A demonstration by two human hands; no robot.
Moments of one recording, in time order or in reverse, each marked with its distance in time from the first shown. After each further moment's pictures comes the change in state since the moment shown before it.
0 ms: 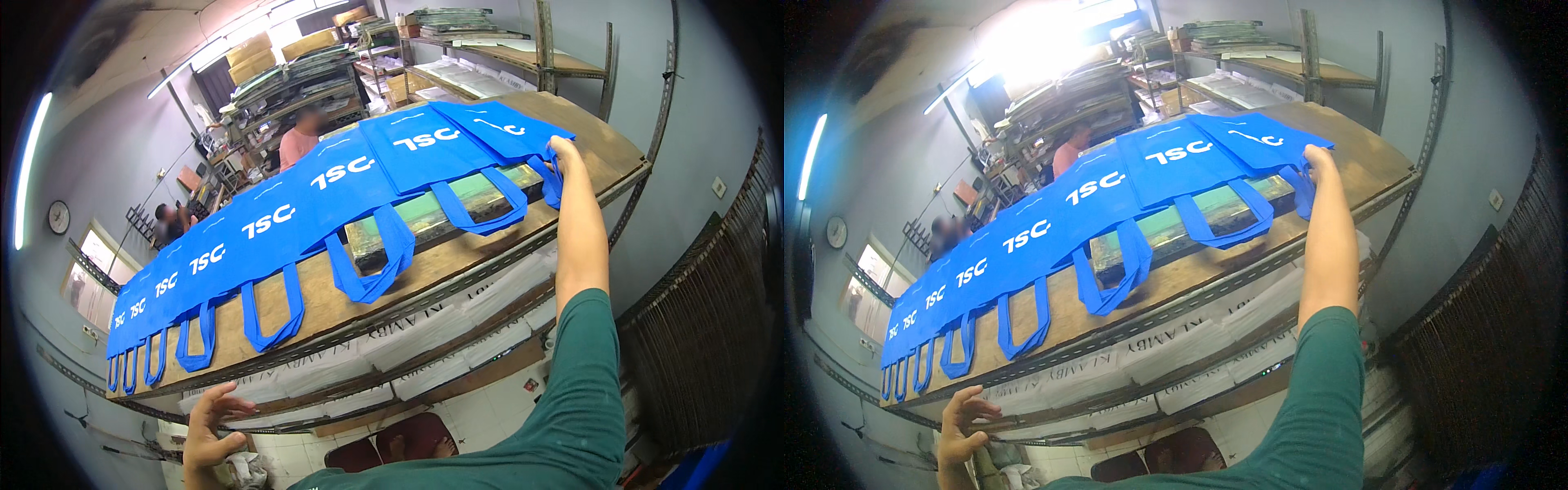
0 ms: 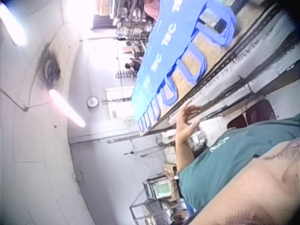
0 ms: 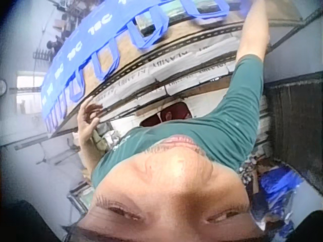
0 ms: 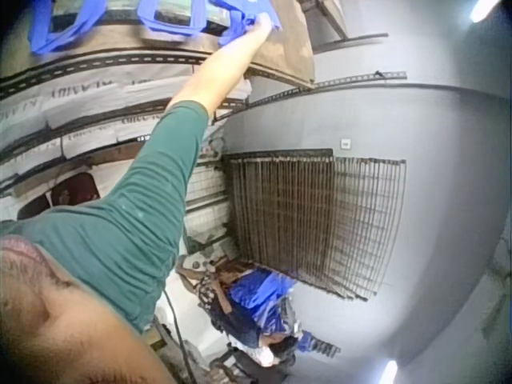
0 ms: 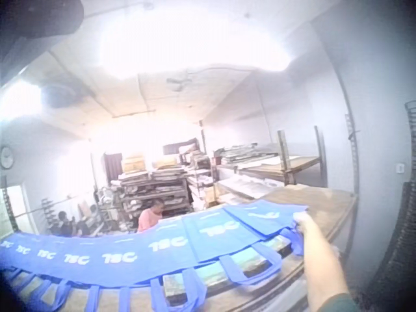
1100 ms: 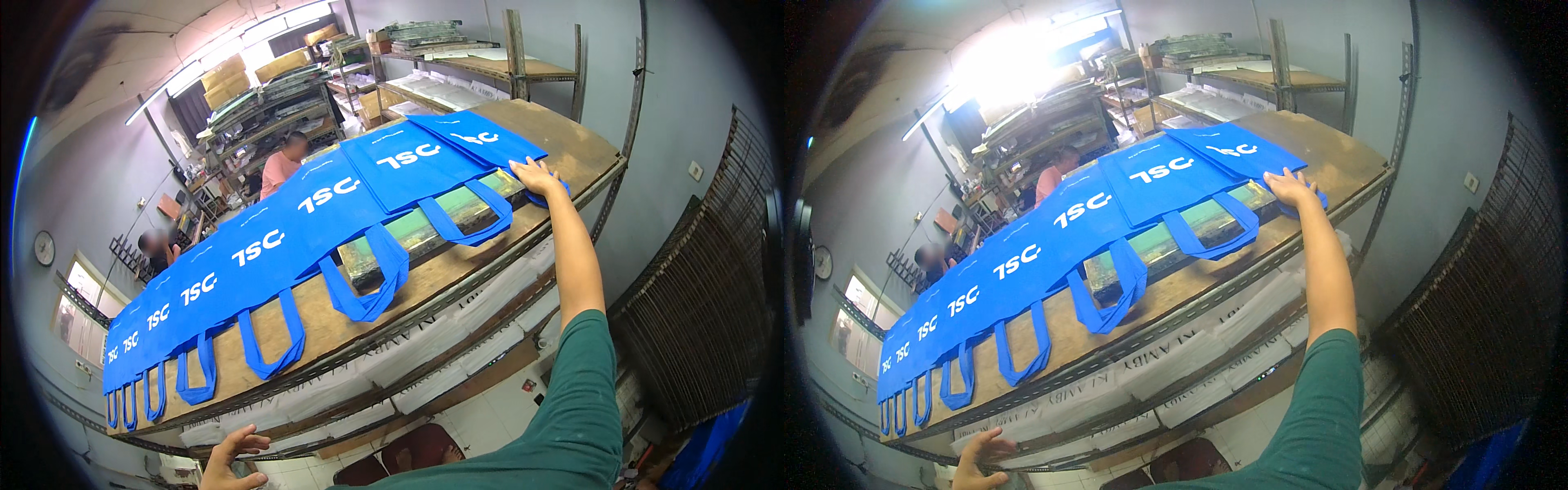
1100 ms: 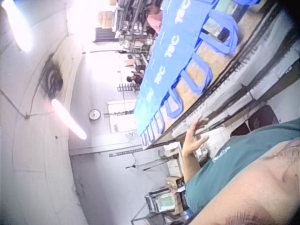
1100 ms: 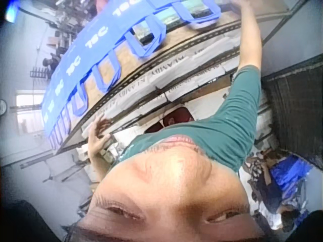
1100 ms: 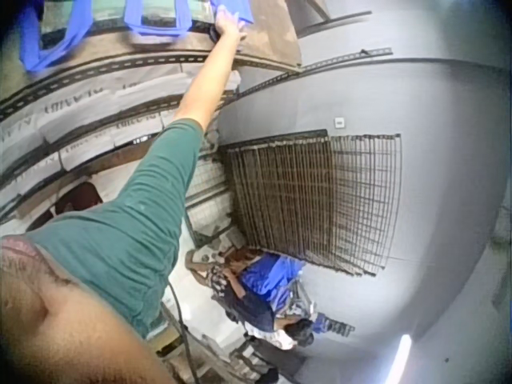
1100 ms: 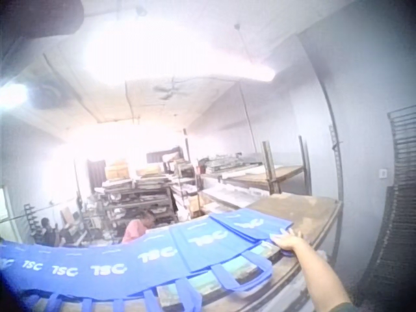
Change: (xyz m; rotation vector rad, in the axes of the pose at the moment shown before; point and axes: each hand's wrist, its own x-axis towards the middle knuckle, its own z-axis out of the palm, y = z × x) left_hand -0.015 -0.029 -0.026 0.106 -0.239 -0.039; right_hand -0.058 0.020 0.004 -1.103 -0.152 -0.236
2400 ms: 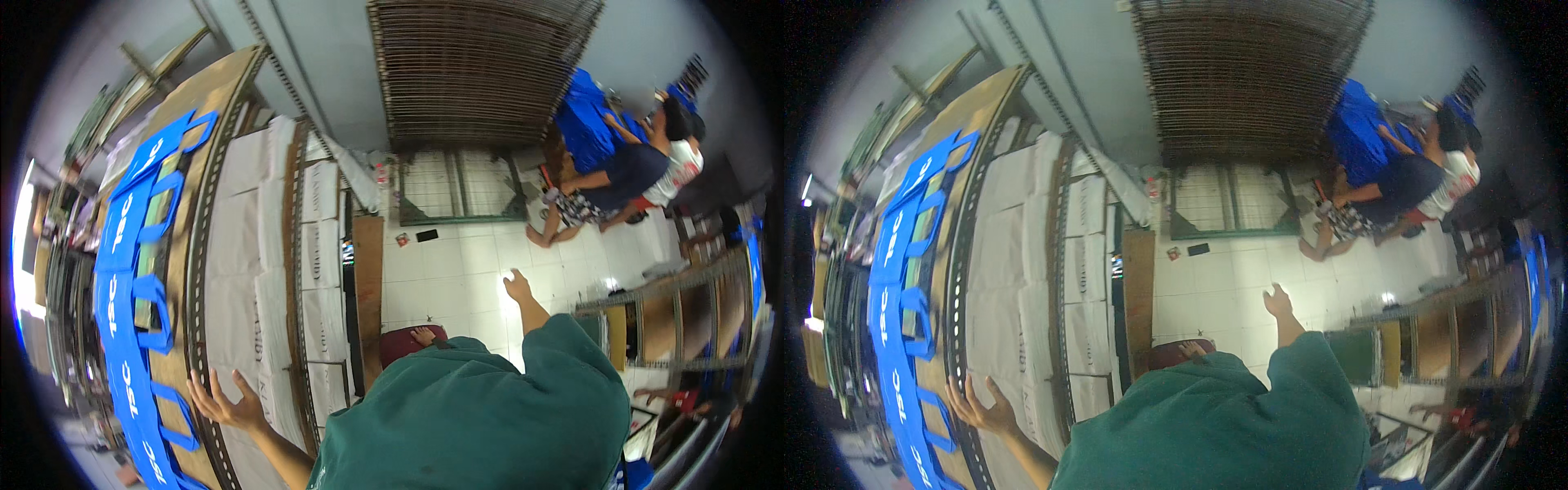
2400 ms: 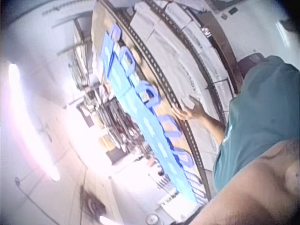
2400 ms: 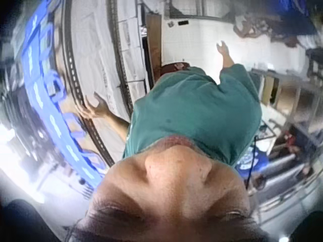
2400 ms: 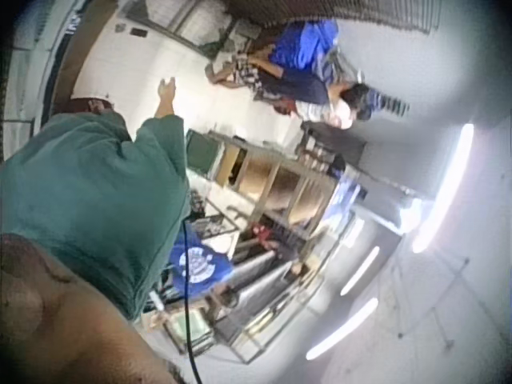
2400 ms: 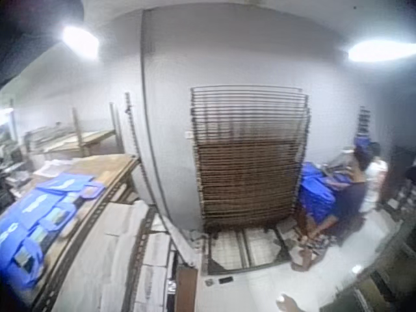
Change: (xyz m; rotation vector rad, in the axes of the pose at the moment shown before) left_hand 0.173 -0.048 0.126 0.790 0.675 1.224; right_hand -0.768 0.273 0.385 0.428 0.369 1.303
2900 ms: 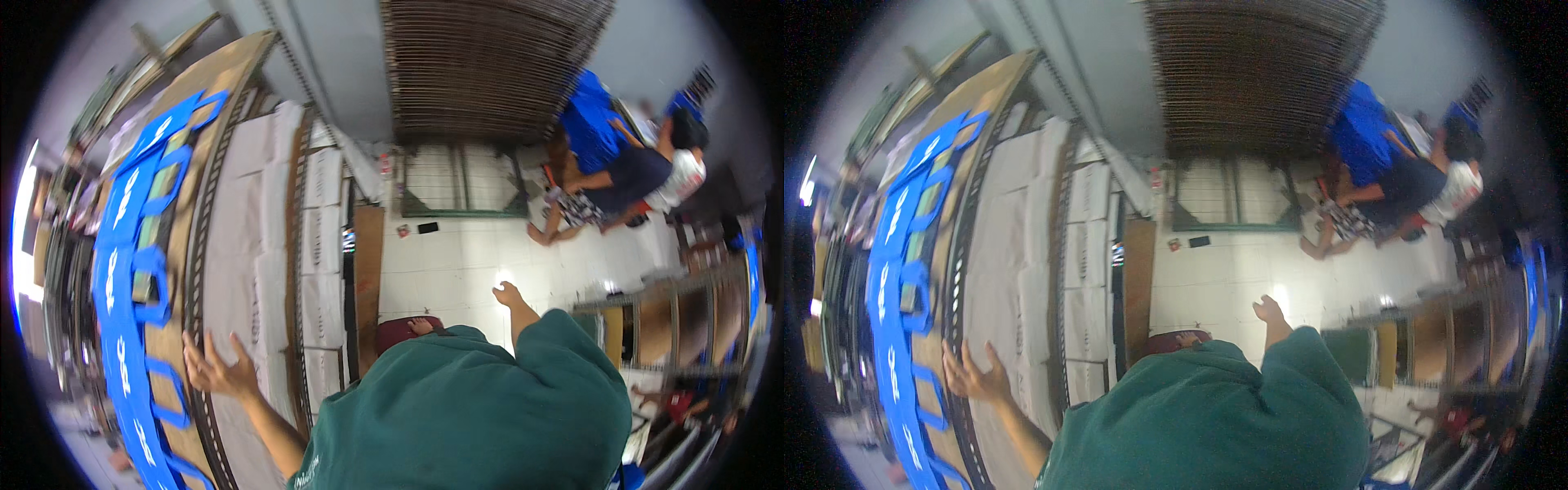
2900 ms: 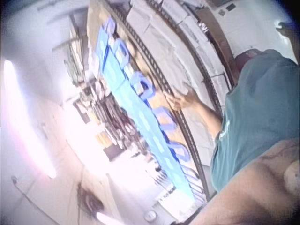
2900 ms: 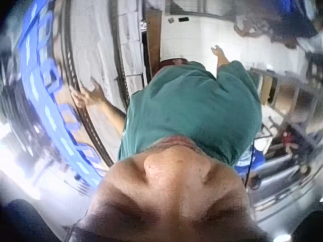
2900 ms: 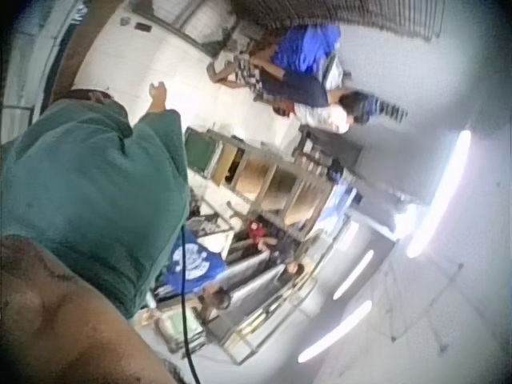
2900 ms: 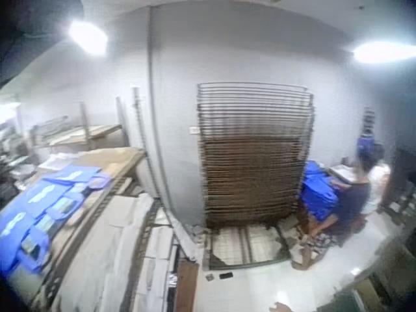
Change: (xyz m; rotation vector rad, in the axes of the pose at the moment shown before) left_hand 0.003 0.005 0.010 0.188 -0.002 -0.011; right_hand -0.020 0.031 0.040 -0.214 -0.200 -0.027
